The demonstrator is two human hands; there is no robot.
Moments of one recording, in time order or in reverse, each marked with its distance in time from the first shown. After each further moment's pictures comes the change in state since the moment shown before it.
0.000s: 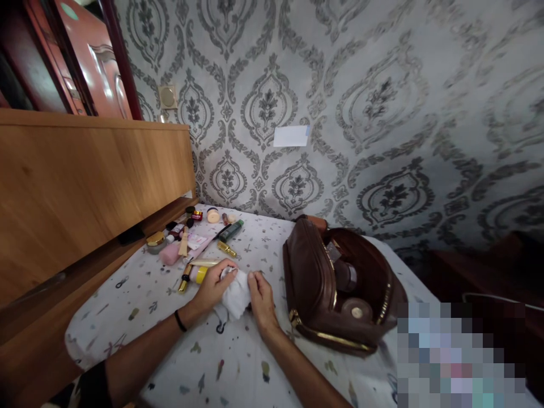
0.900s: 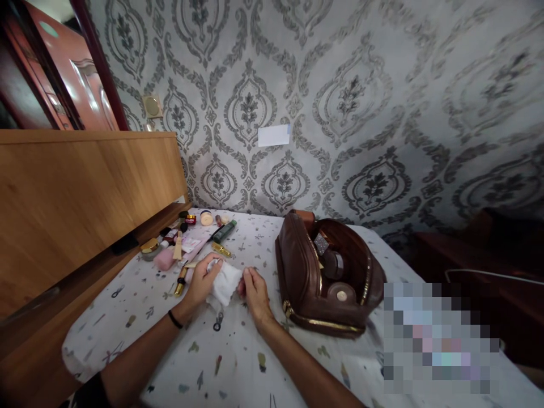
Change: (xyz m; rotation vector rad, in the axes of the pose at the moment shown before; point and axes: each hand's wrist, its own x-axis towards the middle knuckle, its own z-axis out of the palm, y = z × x) left_hand 0.008 0.002 -0.009 -0.056 0.106 -0.064; right_hand 0.000 -0.004 0.002 0.110 -0.037 0.015
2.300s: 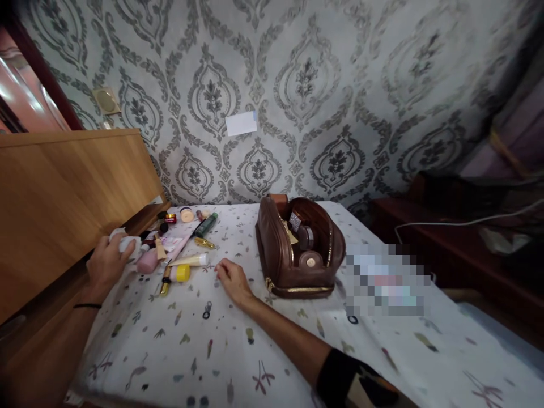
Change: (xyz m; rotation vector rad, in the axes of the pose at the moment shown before) left_hand 0.038 -0.006 -0.180 1.300 0.322 0.001; right_hand -0.003 -0.002 0.005 -0.168 -0.110 -0.028
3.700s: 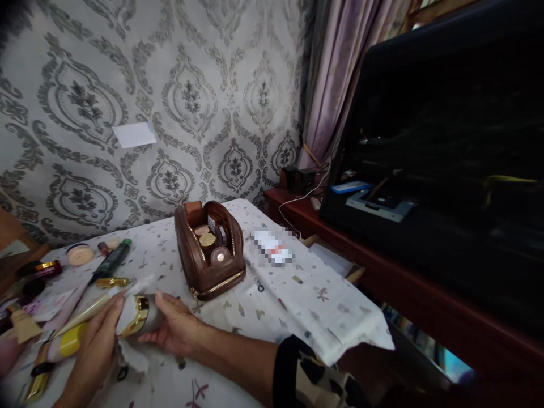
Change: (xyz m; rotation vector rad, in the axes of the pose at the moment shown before) left_hand -0.102 0.187 0.019 -1.226 -0.526 -0.084; right_hand -0.049 -0.011 -0.016 1.137 0.021 0.426
